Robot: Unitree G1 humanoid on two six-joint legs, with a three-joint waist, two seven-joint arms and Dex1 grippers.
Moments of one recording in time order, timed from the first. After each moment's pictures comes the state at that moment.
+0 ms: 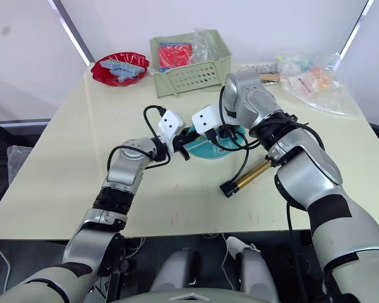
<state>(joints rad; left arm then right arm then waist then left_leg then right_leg) -0.65 0.28 -0.08 0.40 0.00 0.15 -0.77 -1.35 -0.24 0.65 0.79 -0.63 0.12 1.40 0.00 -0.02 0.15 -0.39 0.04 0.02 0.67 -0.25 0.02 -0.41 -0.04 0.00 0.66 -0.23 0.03</state>
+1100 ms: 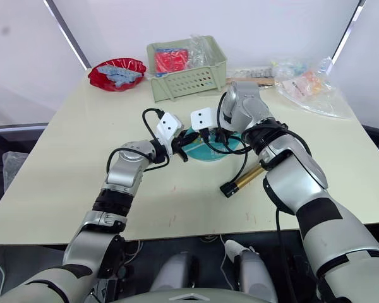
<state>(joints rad) -0.64 0.28 -0.07 0.40 0.02 0.16 -0.75 -1.32 -0.17 0.53 0.89 -0.62 0.28 1.34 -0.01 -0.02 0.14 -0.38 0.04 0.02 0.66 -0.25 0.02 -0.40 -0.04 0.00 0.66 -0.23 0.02</state>
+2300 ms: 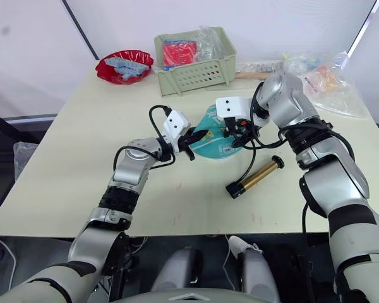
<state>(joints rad) -0.67 0.25 -0.09 0.43 0.01 0.10 -0.78 -1.23 -0.45 0.49 0.65 -0.30 0.24 1.49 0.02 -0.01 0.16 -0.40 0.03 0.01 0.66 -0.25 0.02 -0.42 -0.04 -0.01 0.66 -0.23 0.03</state>
